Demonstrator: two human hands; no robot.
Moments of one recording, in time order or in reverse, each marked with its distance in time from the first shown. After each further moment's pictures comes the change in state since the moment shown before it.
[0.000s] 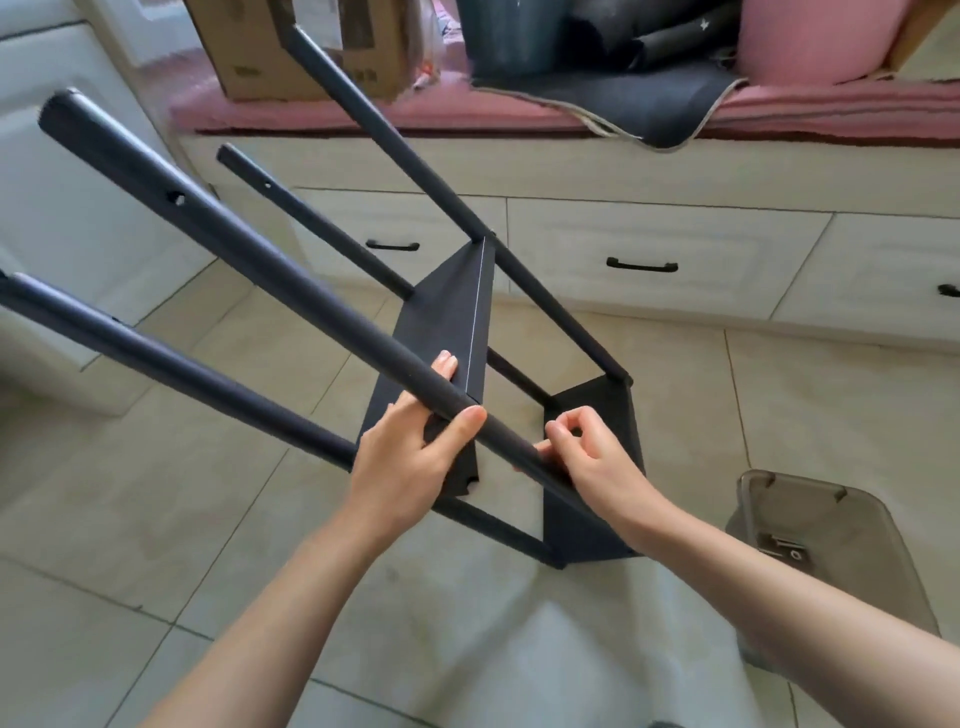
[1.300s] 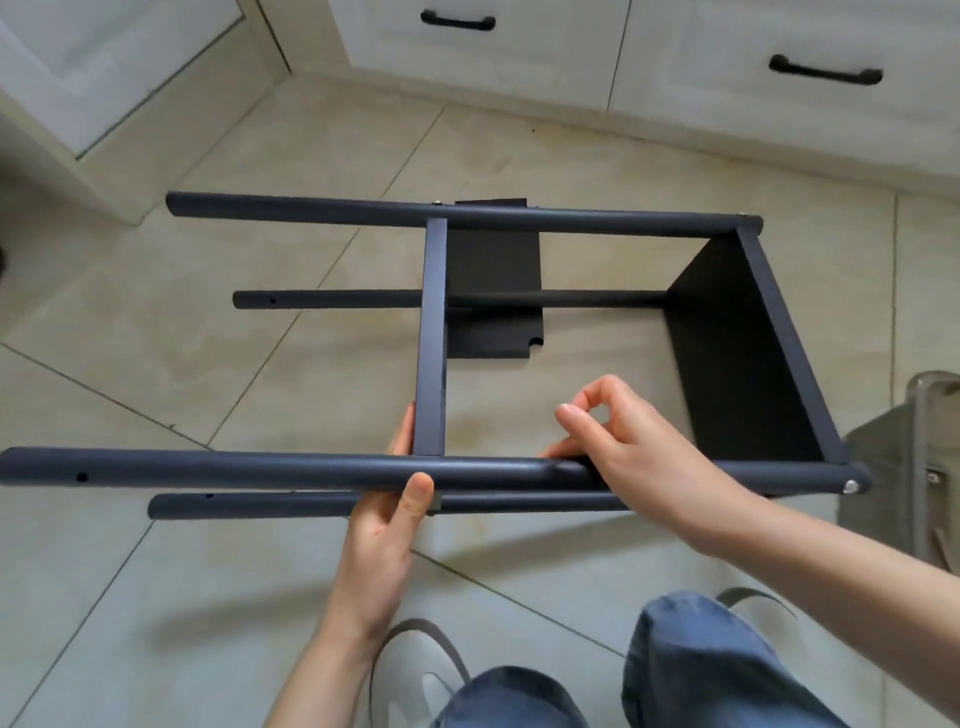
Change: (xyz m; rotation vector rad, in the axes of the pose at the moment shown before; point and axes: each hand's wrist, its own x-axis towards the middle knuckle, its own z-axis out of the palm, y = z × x) left_hand -0.142 -0.179 0.046 -0.614 0.197 -0.278; right_hand -0.030 0.046 0.080 -0.210 -0.262 0.193
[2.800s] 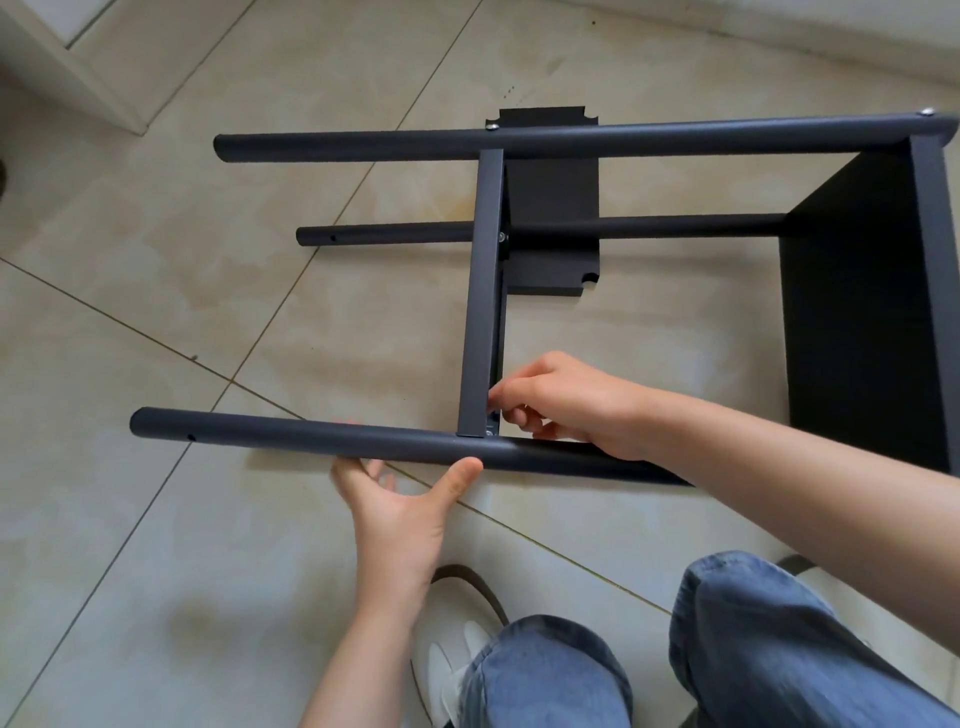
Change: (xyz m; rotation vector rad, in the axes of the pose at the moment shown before) left_hand -0.013 -0.030 -0.013 0.033 0.487 -0.249; right_hand 0.079 -0.003 0.083 0.071 -0.404 0.188
